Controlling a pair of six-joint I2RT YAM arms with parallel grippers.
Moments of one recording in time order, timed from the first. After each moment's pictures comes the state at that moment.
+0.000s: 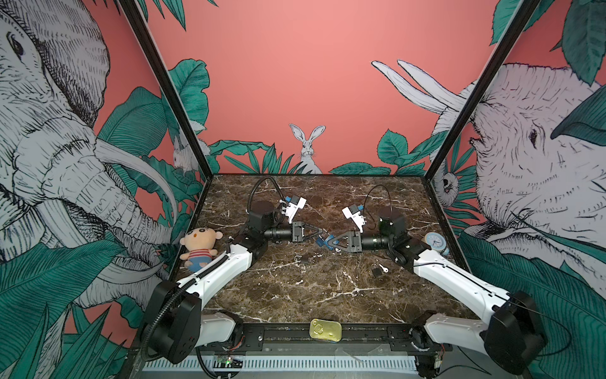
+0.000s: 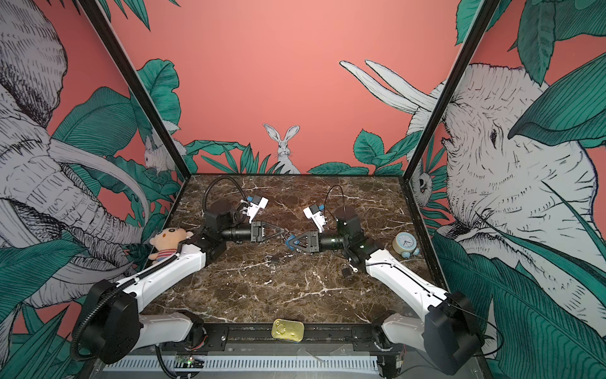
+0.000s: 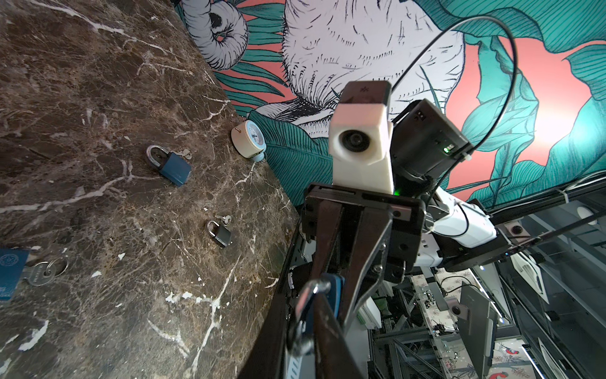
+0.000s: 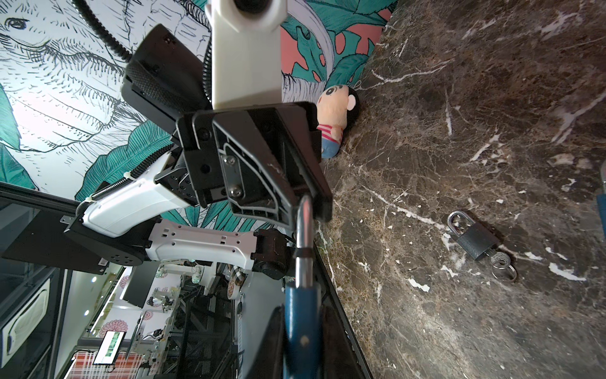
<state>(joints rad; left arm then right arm) -0.49 1.28 0.78 0.26 1.01 -0.77 0.56 1.21 0.80 0.03 -0.94 0.70</state>
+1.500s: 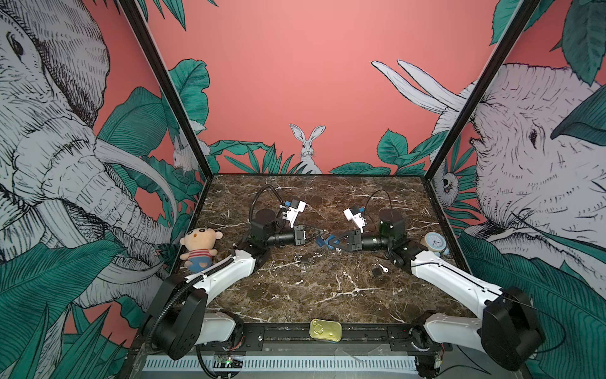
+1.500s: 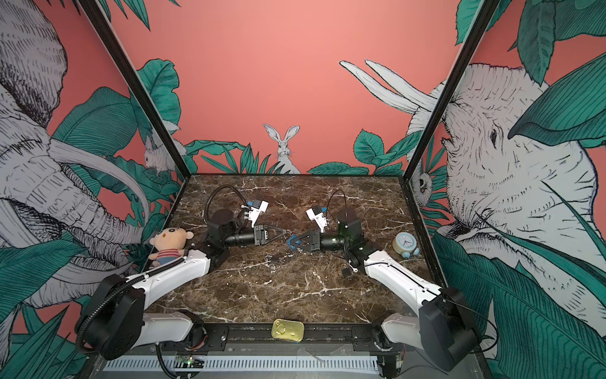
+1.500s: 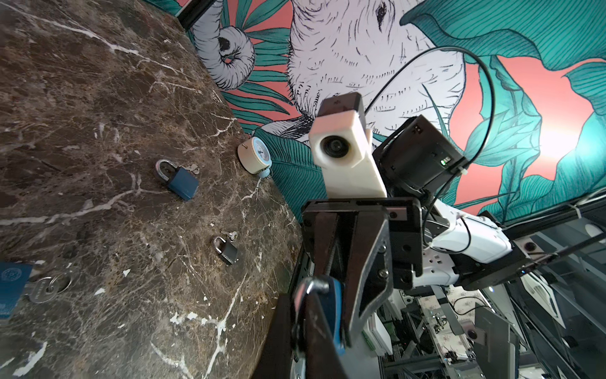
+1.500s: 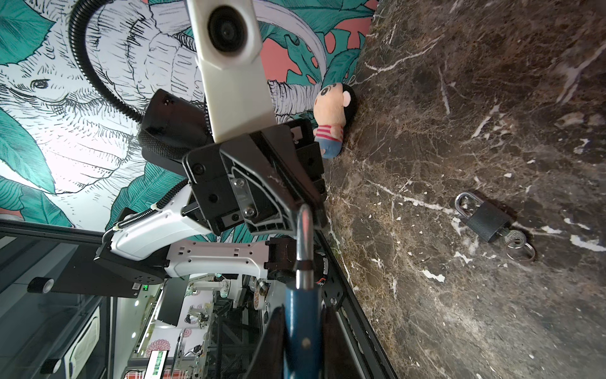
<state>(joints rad) -0.54 1.30 0.66 0.50 0.90 -0.86 0.54 1.24 0.74 0.17 -0.96 0.89</state>
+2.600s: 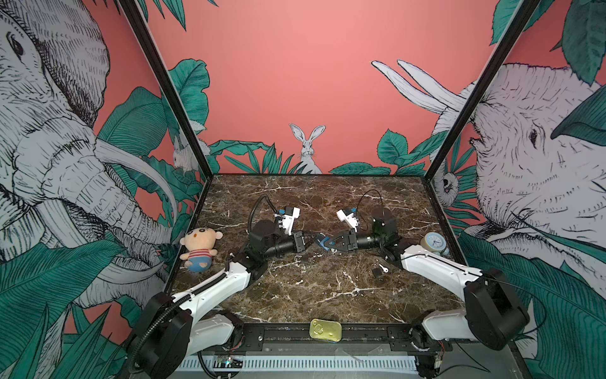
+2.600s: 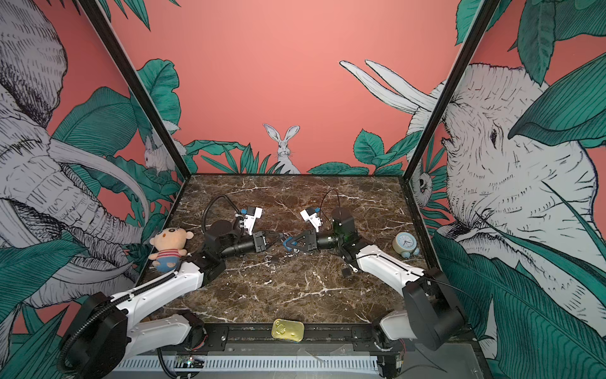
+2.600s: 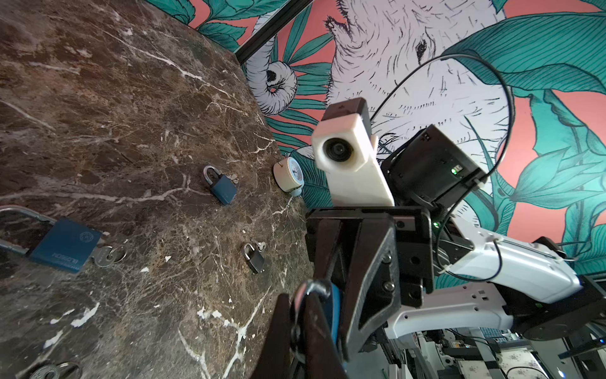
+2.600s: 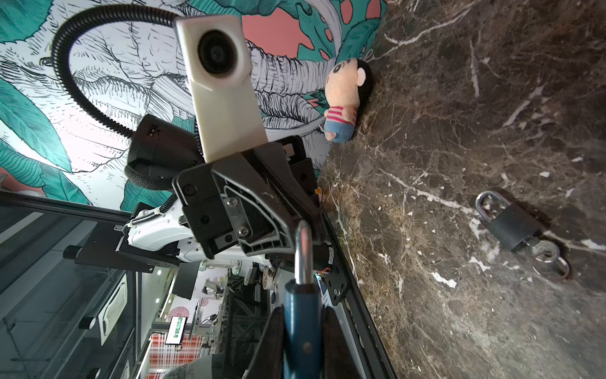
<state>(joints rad) -0.60 1.16 0.58 0.42 0.66 -0.87 0.54 1.37 0.75 0.30 -1.06 0.88</state>
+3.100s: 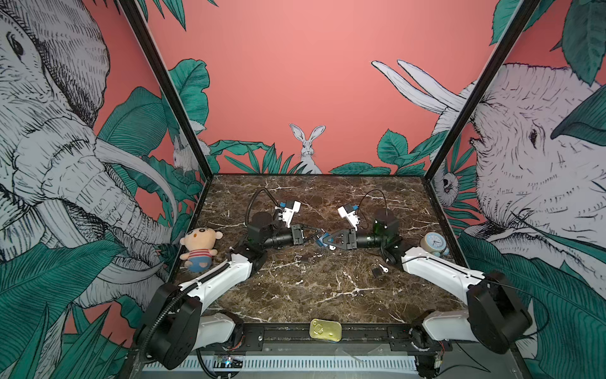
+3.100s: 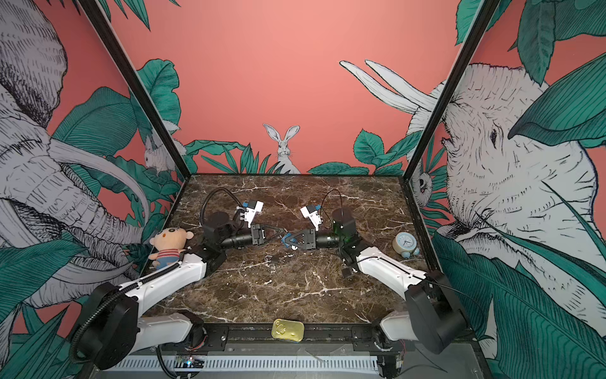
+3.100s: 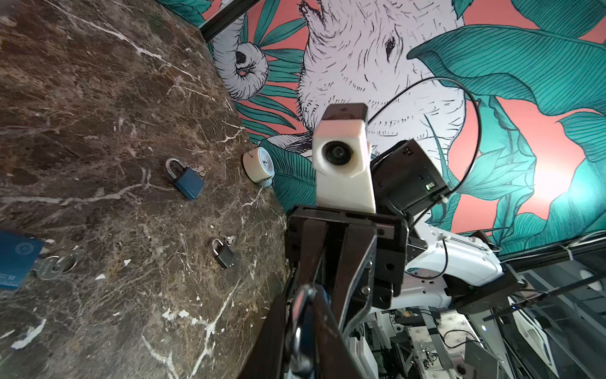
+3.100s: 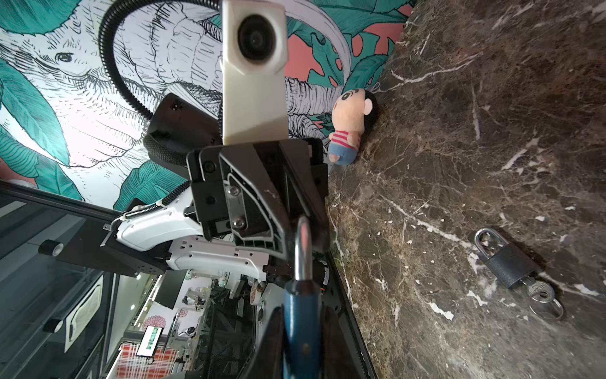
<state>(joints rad) -0.53 1.25 0.64 0.50 0.85 -0.98 0.56 1.35 0.73 0.38 -0.99 0.88</state>
